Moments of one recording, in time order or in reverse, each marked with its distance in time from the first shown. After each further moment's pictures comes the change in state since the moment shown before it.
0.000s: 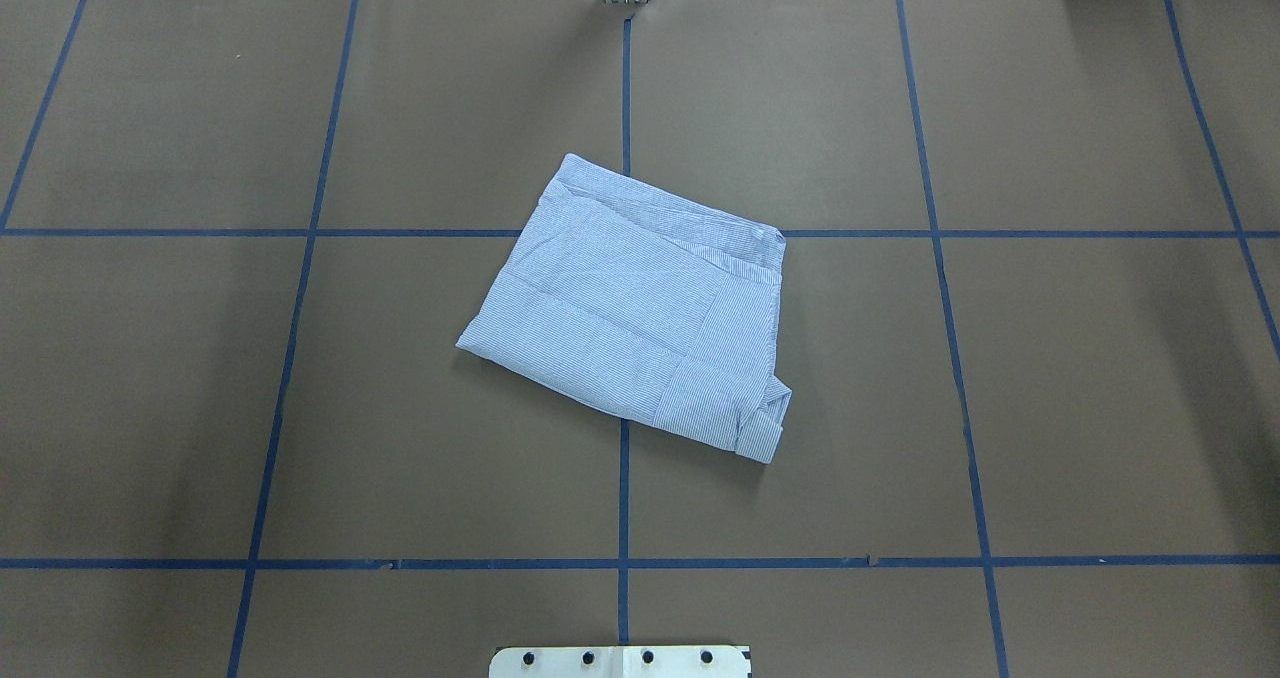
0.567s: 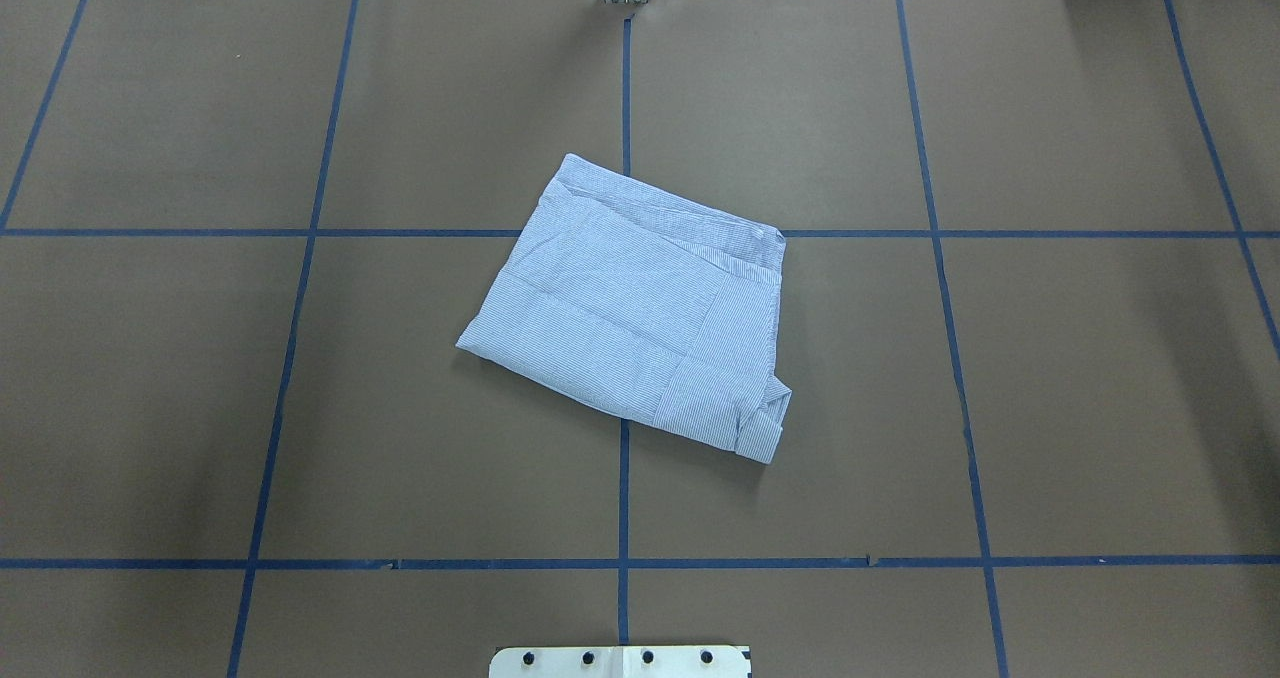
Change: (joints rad) left arm 0.017 -0.021 -0.028 0.085 0.058 0.107; right arm -0.006 0.000 -0.003 -0.003 -0.003 0.000
